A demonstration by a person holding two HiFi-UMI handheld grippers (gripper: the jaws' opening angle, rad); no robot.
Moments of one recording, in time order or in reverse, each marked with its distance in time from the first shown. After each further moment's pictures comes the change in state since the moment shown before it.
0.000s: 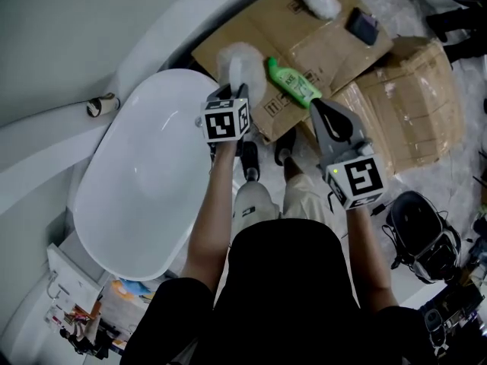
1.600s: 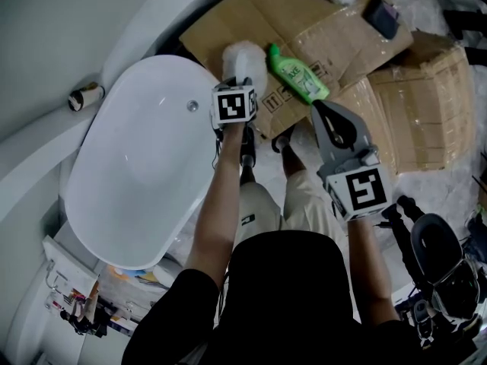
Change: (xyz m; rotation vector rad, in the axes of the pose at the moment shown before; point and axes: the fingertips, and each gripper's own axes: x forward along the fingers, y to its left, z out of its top) left arm 0.126 0.031 -0.078 -0.078 0.209 0.067; right arm 0.055 -0.025 -0.050 0.026 0.107 0.049
